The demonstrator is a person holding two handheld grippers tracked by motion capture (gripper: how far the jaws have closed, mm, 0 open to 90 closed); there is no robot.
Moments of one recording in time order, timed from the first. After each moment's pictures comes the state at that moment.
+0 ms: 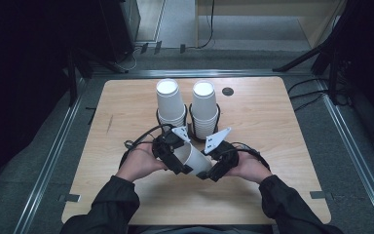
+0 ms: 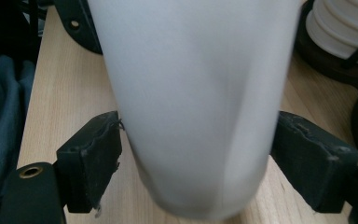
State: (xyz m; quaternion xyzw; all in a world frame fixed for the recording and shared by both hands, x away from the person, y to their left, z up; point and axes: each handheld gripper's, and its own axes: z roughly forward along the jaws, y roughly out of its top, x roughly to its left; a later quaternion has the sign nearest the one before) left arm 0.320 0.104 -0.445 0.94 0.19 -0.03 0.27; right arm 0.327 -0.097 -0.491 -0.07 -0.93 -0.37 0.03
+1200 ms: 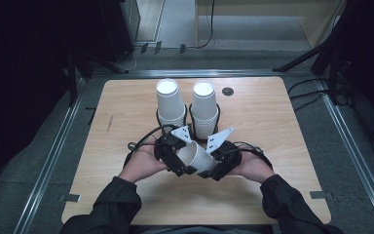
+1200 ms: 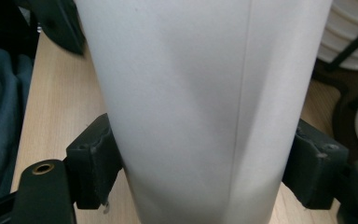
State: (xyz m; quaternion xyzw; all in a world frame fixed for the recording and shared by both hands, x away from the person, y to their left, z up) left arm 0.316 0.102 -0.444 0.93 0.17 -0.01 0.32; right arm 0.324 -0.102 -0.482 -0.06 -0.93 -0.36 0.01
